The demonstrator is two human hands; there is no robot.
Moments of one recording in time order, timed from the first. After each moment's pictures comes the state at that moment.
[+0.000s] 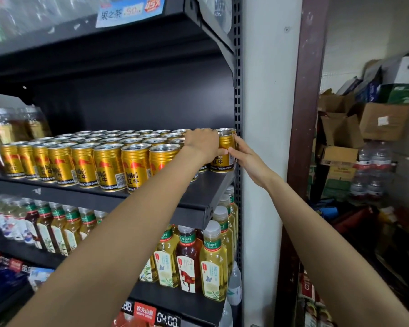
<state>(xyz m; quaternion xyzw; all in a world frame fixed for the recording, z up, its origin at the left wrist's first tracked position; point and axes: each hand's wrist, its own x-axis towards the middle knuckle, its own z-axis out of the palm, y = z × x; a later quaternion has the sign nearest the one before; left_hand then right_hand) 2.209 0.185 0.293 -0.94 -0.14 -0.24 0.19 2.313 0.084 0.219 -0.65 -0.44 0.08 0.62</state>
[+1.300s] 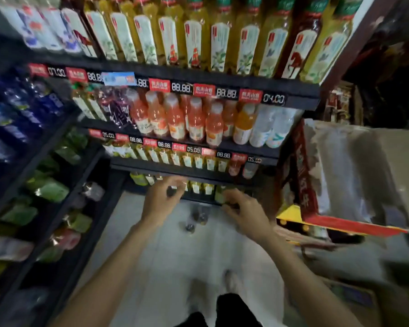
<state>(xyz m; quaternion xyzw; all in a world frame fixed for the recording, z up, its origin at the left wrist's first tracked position) 1.723 0.396 -0.144 -0.87 -0.15 -0.13 -0.45 1.794 0.178 -0.156 -0.89 -0.27 0.14 0.35</state>
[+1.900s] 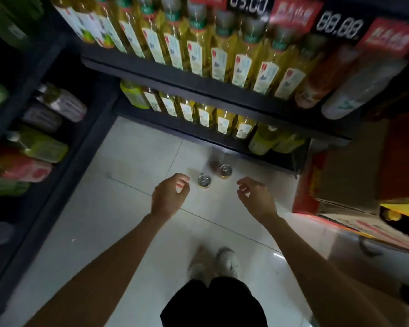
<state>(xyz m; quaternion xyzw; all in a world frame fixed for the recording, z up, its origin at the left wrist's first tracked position) 1.726 0.446 -0.601 -0.84 -0.37 0.04 -0.39 1.852 0.248 -0.618 -0.91 -0.21 0.27 0.25</state>
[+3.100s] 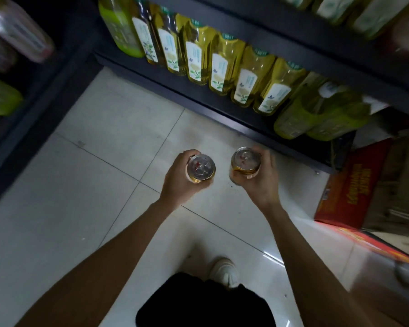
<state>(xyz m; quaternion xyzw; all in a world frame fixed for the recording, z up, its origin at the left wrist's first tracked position) 1.738 0.438 -0.803 -0.80 -0.32 -0.05 -0.51 1.864 0.278 -0.793 -0.86 -0.19 0.17 0.44</state>
